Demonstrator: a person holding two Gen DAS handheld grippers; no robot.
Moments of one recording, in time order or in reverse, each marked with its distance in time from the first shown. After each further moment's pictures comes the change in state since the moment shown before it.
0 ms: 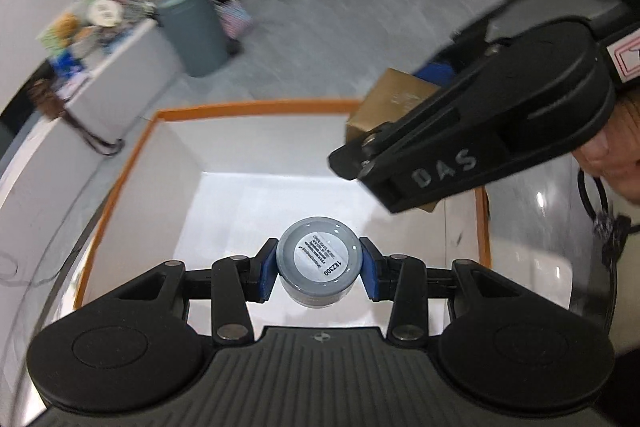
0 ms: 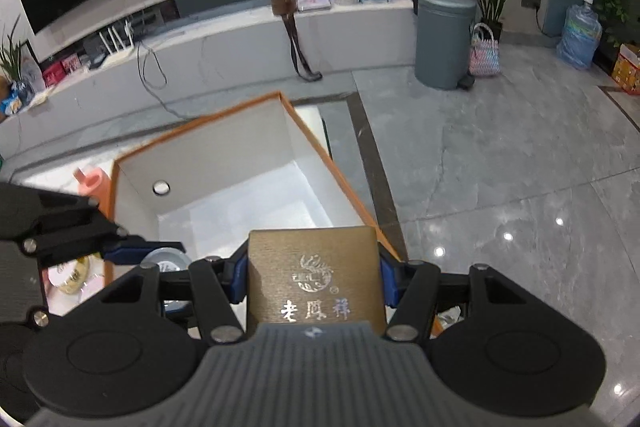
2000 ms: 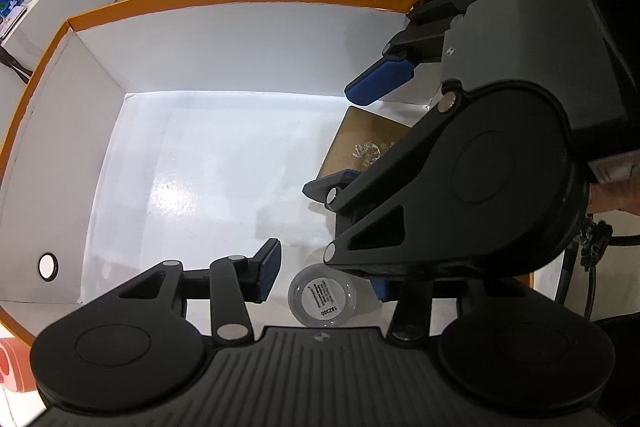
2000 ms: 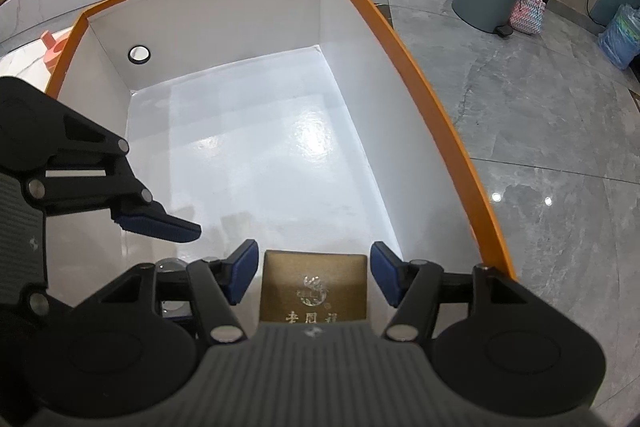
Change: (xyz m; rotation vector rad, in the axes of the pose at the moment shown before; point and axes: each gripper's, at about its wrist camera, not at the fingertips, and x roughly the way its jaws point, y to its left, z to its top) left arm 0.094 0.024 0.003 -0.023 0.228 -0.167; right arm 0.085 0.025 -0.018 -0.193 0.279 -0.026
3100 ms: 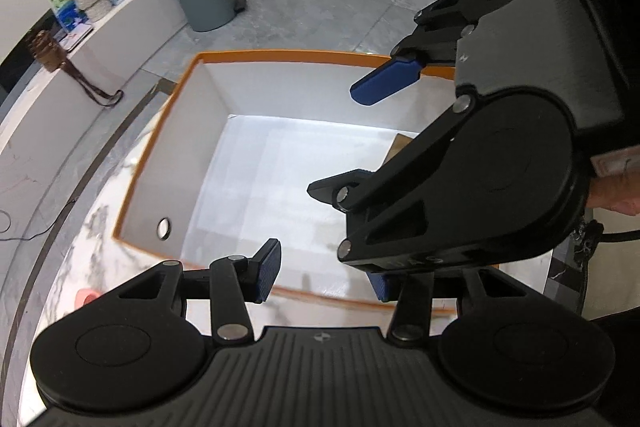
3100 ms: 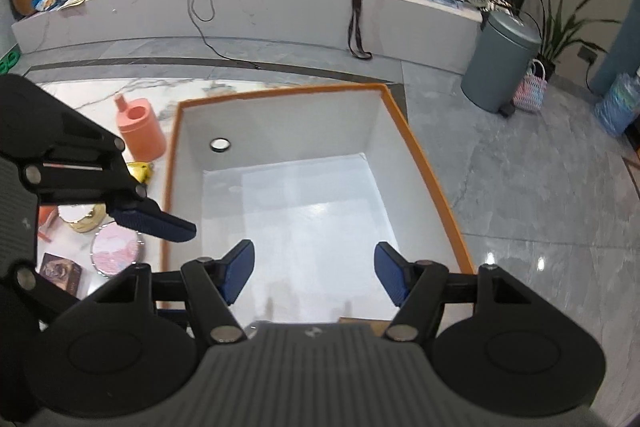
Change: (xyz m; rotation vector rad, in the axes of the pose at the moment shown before) left arm -0.106 0.012 -0.043 -0.065 -0.138 0.120; right arm -0.088 0.064 0.024 -0.093 -0.189 -0.012
